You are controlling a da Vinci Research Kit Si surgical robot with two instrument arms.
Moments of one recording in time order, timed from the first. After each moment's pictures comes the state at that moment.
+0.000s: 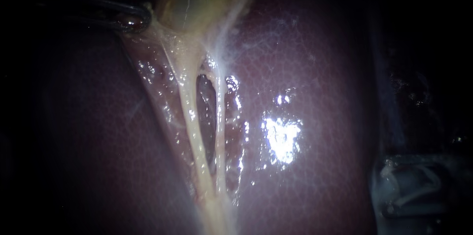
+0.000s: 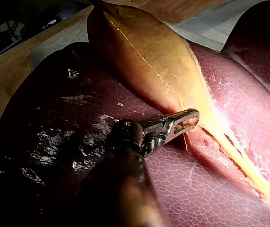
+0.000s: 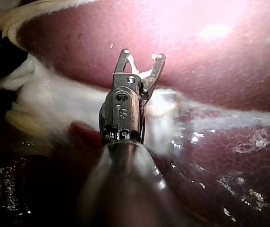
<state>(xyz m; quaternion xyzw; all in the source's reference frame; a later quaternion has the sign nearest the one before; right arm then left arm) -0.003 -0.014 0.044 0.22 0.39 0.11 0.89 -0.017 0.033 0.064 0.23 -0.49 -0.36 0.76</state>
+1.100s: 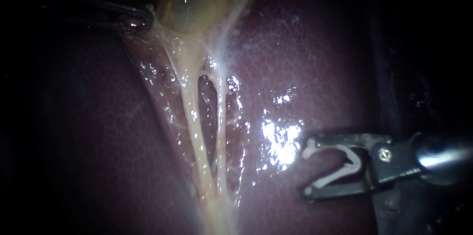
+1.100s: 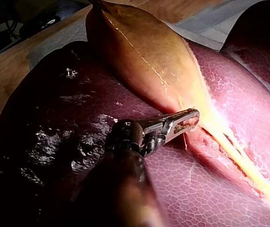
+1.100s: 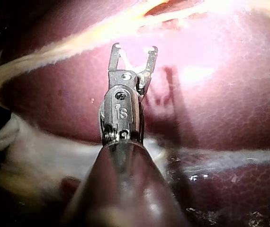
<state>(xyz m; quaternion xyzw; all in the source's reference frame) 0.010 -0.012 0.046 0.23 0.45 0.17 0.85 -0.017 0.033 0.064 0.23 -0.49 -0.36 0.76</state>
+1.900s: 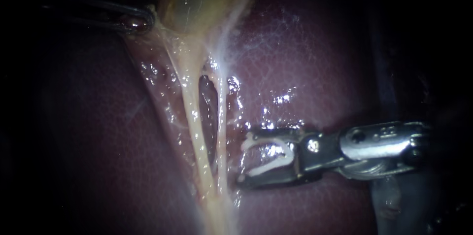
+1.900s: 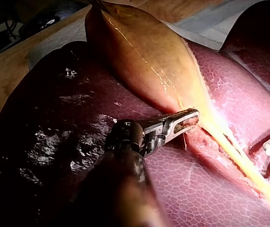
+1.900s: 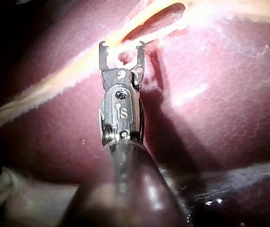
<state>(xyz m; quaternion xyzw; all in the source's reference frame) 0.018 -0.013 0.052 0.28 0.46 0.22 0.82 -0.018 0.033 0.064 0.23 -0.49 -0.36 0.76</state>
